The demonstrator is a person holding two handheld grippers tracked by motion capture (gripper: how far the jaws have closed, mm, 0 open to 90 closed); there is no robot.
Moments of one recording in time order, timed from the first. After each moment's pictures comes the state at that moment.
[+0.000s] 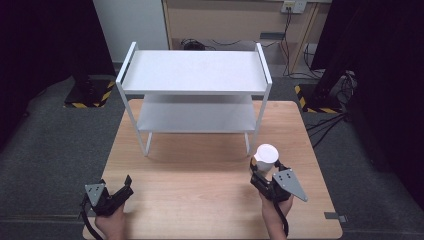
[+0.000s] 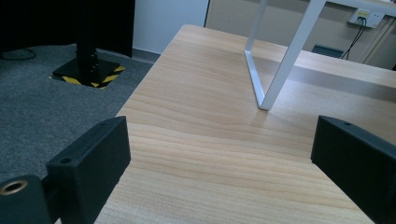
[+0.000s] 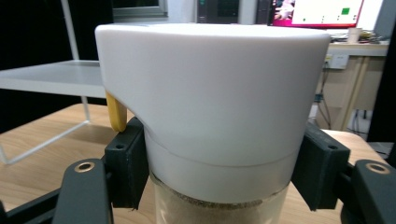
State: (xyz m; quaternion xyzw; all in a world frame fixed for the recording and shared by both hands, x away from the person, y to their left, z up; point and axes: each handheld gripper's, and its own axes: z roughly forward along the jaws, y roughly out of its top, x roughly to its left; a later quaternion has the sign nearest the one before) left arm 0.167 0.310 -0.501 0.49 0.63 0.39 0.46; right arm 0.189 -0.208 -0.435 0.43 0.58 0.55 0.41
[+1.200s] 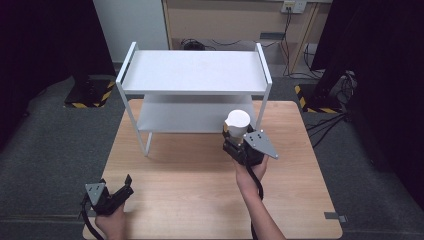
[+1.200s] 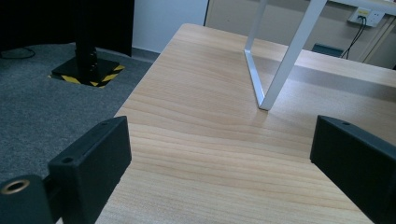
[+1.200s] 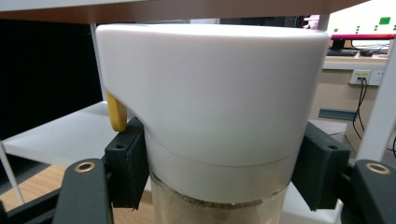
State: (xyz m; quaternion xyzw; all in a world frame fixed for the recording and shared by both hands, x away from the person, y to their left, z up) left arm 0.169 0.311 -0.500 0.49 0.63 0.39 0.46; right arm 0.256 -0.145 -0.369 0.41 0.59 0.57 0.39
